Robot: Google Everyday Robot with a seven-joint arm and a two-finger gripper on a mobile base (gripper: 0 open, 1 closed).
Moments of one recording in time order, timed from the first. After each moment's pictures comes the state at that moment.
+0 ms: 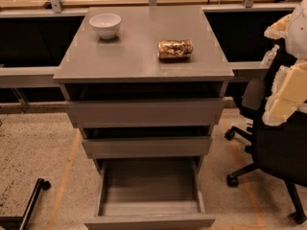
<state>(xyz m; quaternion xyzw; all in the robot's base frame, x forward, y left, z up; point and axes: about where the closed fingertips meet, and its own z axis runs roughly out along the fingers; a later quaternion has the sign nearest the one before) 0.437 -0.209 1.001 -0.60 0.77 -0.06 0.19</state>
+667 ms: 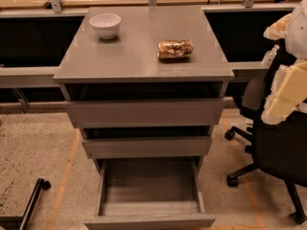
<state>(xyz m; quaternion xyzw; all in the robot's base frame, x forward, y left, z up) 0.437 -0.209 1.002 -0.60 0.77 -0.06 0.20</state>
